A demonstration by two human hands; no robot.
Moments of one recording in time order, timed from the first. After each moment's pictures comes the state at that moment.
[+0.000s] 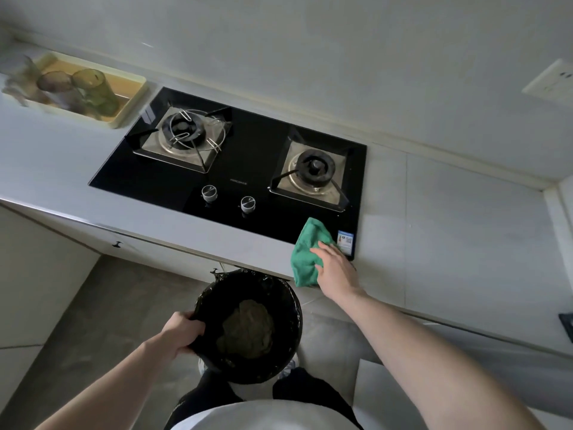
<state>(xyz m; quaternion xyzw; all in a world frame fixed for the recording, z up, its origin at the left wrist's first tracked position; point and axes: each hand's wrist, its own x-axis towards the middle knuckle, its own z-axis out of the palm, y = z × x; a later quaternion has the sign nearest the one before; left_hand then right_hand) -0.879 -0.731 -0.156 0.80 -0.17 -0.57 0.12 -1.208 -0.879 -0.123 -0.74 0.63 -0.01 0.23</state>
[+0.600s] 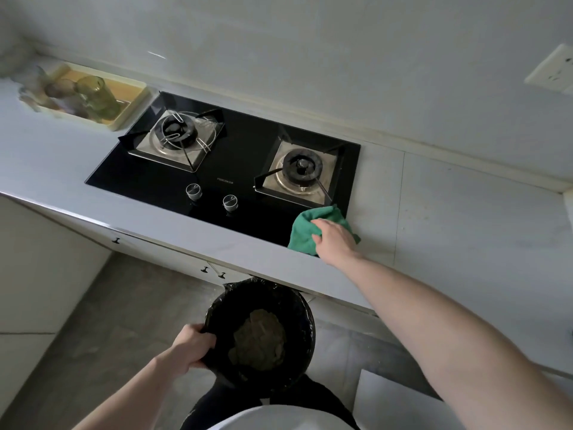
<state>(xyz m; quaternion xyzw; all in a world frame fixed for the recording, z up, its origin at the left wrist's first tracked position) -0.986 -0.716 -0.144 0.81 -0.13 -0.56 0.13 -1.263 -0.962 -0.111 -0.76 0.60 -0.02 0.23</state>
